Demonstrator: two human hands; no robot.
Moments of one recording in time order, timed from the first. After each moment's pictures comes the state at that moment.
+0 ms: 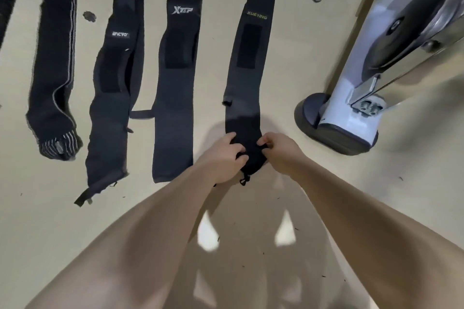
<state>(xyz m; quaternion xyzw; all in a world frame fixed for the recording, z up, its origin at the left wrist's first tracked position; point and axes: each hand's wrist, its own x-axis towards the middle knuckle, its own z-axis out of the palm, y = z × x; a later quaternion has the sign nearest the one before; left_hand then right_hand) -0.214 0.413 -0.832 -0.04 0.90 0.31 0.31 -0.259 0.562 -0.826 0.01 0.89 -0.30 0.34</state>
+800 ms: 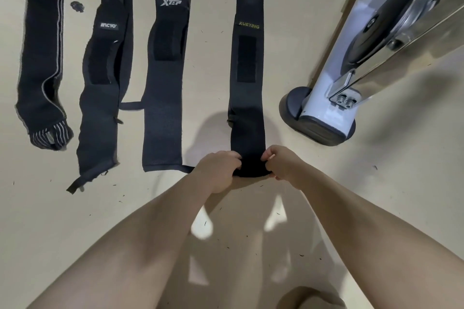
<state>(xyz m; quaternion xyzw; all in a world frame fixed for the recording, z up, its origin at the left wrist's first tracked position) -0.182 0.435 -0.840 0.11 0.91 0.22 0.32 -0.234 0.599 -0.811 0.14 0.83 -0.31 0.45</state>
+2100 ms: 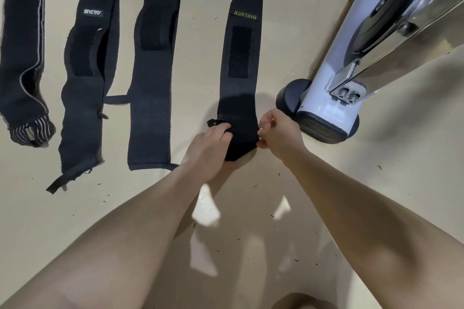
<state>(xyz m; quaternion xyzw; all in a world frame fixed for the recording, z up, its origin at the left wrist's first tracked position) -0.204 0.442 -0.847 0.05 0.97 0.15 0.21 -0.269 0.596 -0.823 0.13 0.83 -0.45 0.29</state>
